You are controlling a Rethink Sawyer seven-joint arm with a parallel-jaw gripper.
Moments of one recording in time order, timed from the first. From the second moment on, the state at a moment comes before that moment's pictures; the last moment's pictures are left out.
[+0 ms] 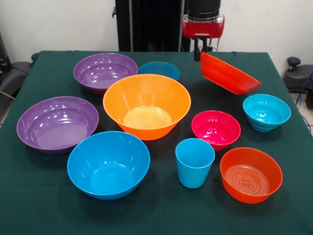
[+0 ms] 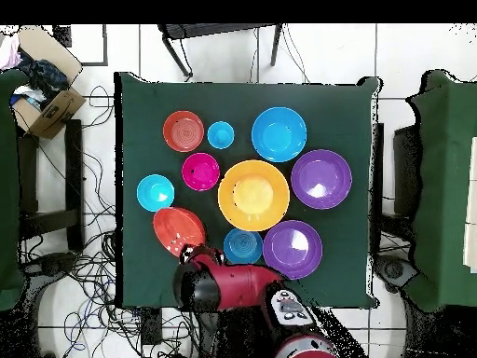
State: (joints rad) arm -0.27 -0.69 0.12 2.20 -0.21 -0.04 2.00
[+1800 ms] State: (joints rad) arm -0.70 -0.94 0.58 2.20 -0.22 0.51 2.00
